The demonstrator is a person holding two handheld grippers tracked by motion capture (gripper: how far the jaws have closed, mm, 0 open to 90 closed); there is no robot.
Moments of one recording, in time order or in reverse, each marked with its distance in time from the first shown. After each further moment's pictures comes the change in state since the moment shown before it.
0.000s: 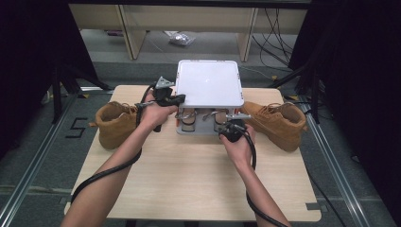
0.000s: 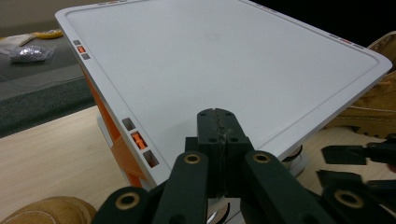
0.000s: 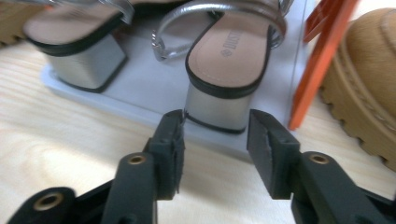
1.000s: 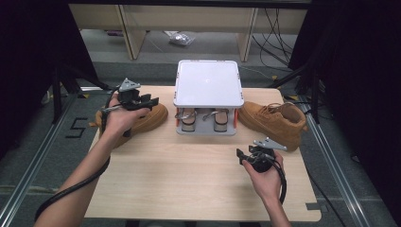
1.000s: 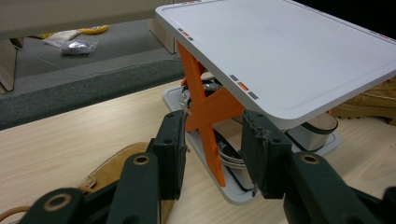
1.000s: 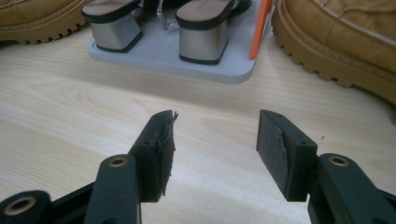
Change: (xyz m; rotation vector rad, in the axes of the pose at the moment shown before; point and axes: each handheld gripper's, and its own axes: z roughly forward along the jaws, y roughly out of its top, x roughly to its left) left arm 0.046 -0.014 -0.080 -0.001 0.123 -0.041; right arm -0.028 -0.073 -0.086 -0.101 0.068 0.072
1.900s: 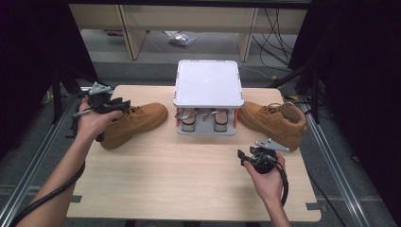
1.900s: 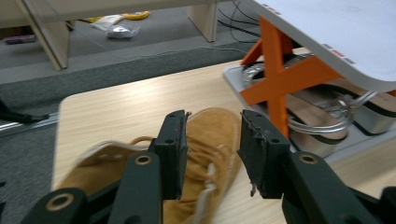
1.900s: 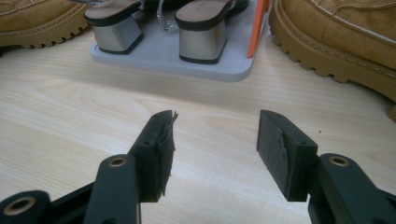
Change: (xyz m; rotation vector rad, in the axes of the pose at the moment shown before) left arm 0.063 -0.020 -0.047 0.046 0.155 -0.042; right arm -0.001 -0.002 -0.006 0.002 -0.001 0.022
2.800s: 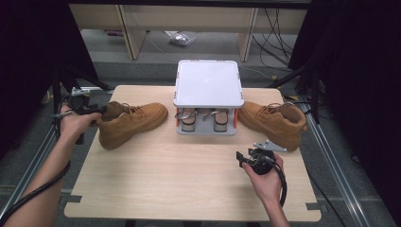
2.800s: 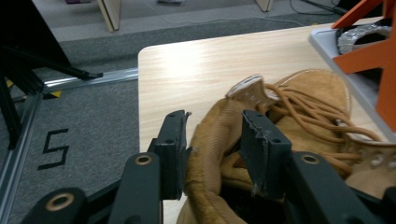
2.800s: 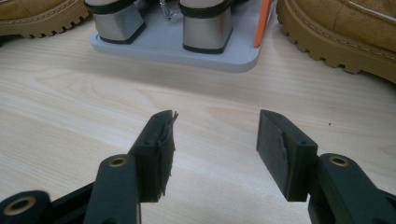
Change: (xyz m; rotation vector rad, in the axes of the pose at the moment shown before) left arm 0.067 -0.027 0.005 0.128 0.164 -0.049; right arm 0.002 -0.005 0.004 0.021 0.018 -0.001
